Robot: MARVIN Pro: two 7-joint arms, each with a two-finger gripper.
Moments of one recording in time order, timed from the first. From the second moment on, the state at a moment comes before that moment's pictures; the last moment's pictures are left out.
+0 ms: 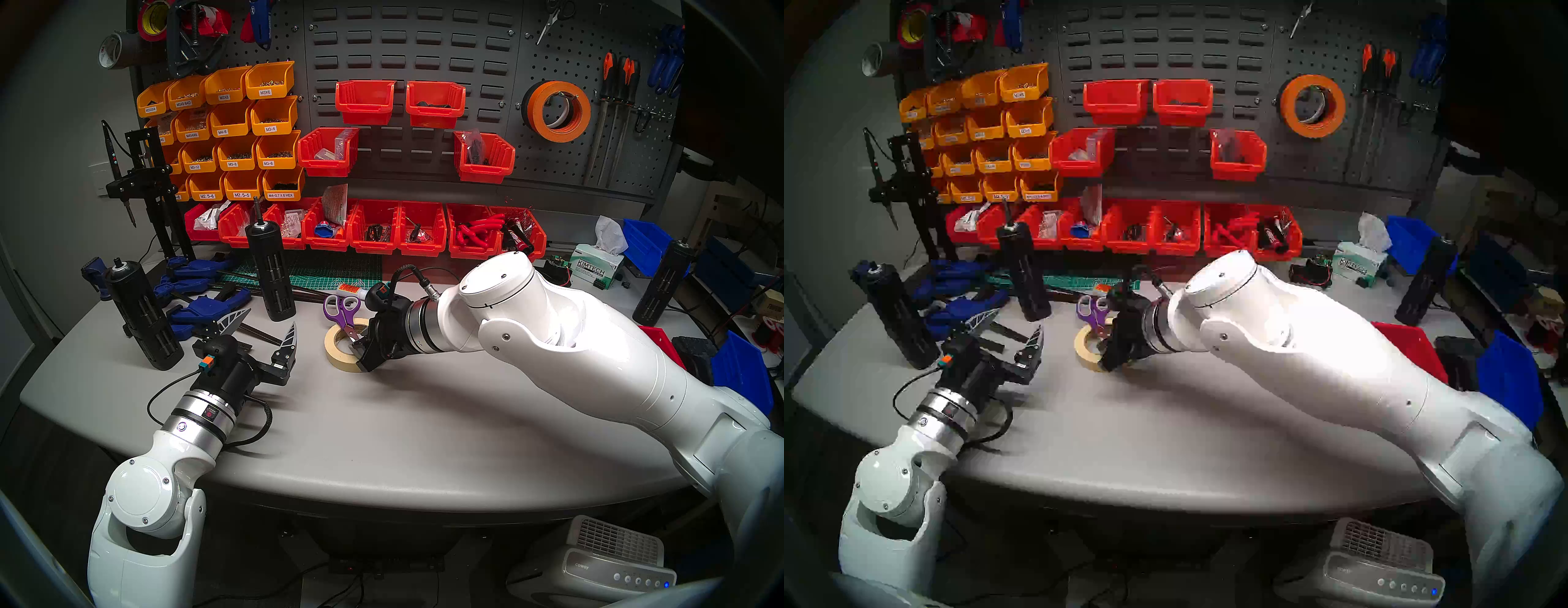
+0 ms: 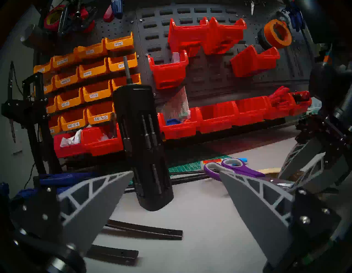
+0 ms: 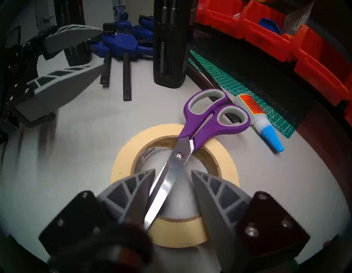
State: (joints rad) left arm 2.19 -1.40 -1.78 -2.25 -0.09 -0.04 -0.25; right arm -0.78 -0.89 0.58 -2.03 1.02 0.96 -0.10
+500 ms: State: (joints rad) left arm 2.19 -1.40 -1.78 -2.25 -0.09 -0.04 -0.25; right arm -0.76 -0.89 0.57 -2.01 1.03 0.96 -0.10
